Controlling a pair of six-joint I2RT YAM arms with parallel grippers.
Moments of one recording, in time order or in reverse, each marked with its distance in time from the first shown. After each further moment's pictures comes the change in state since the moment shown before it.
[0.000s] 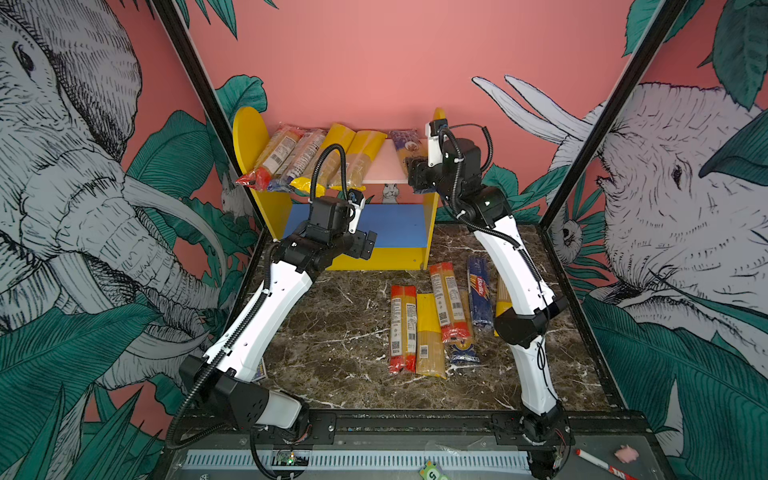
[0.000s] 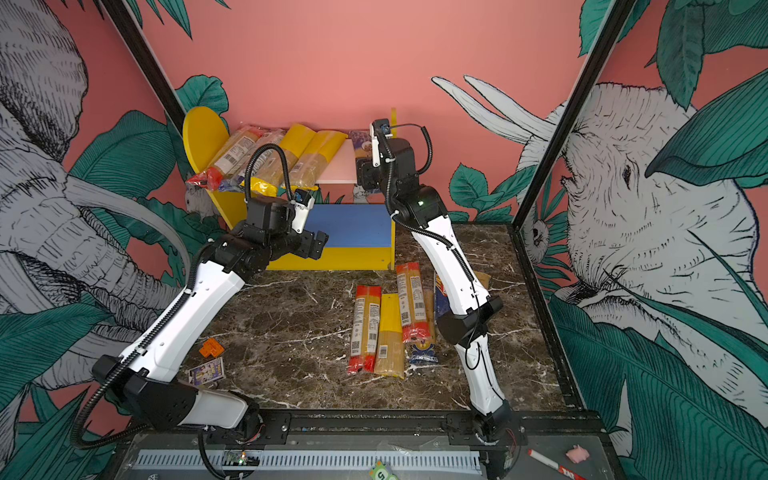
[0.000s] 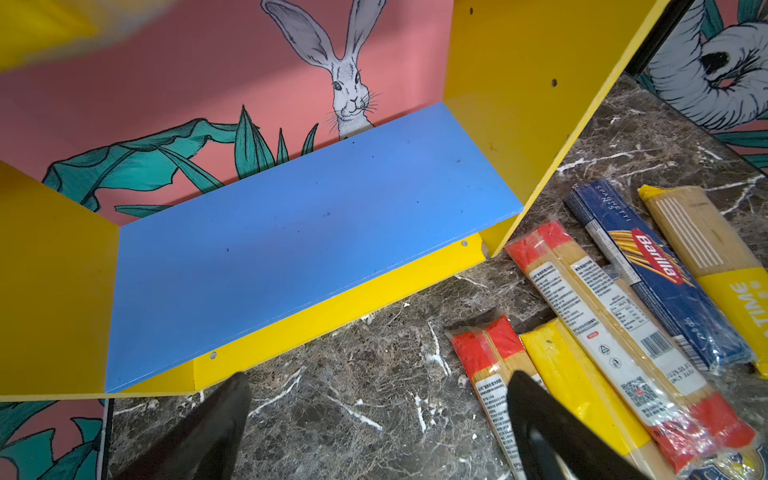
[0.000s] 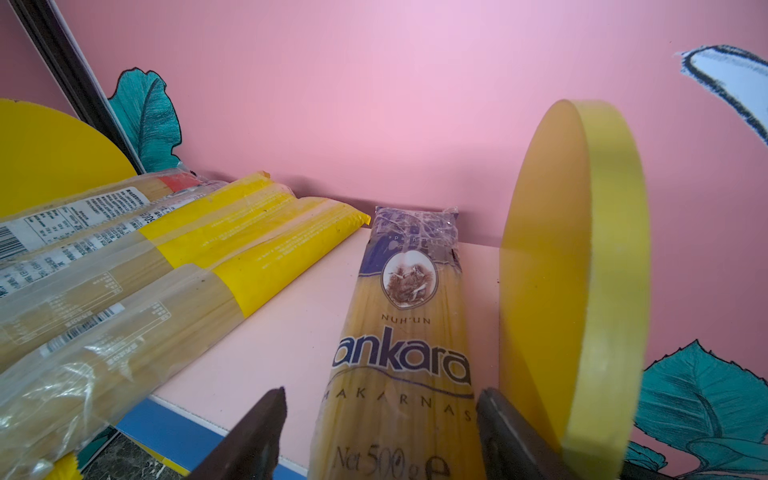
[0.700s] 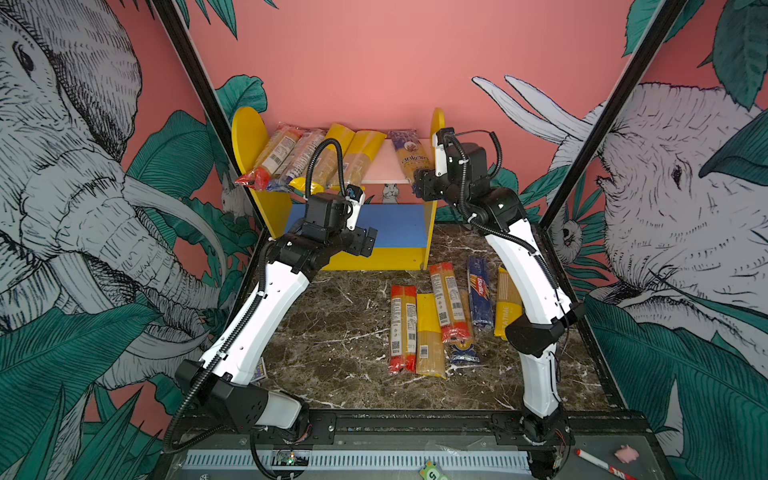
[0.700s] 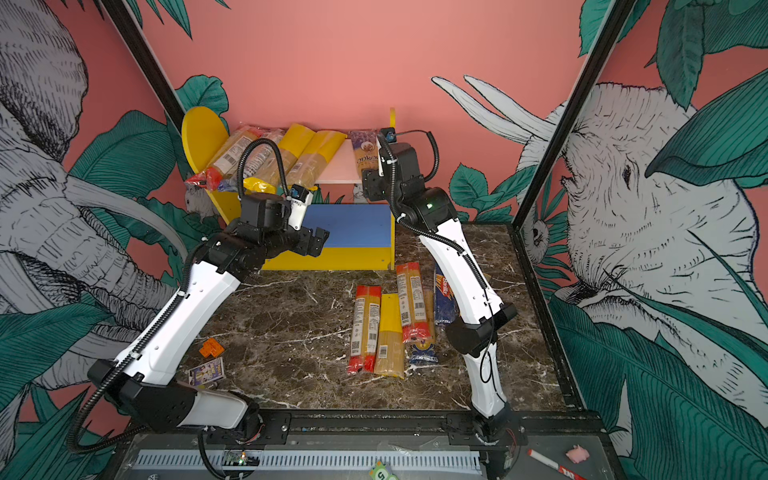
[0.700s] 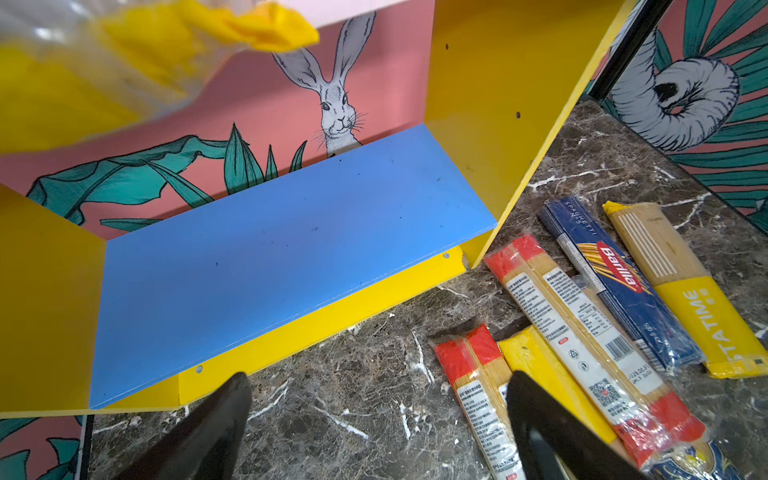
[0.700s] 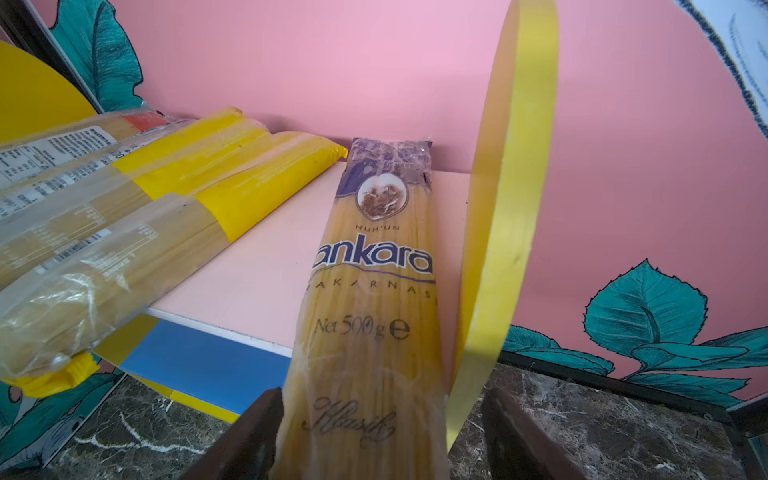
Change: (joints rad) left arm 0.001 -0.016 0.020 -0.003 0.043 -0.011; right arm 0.044 -0.106 -0.084 -0.184 0.065 0.069
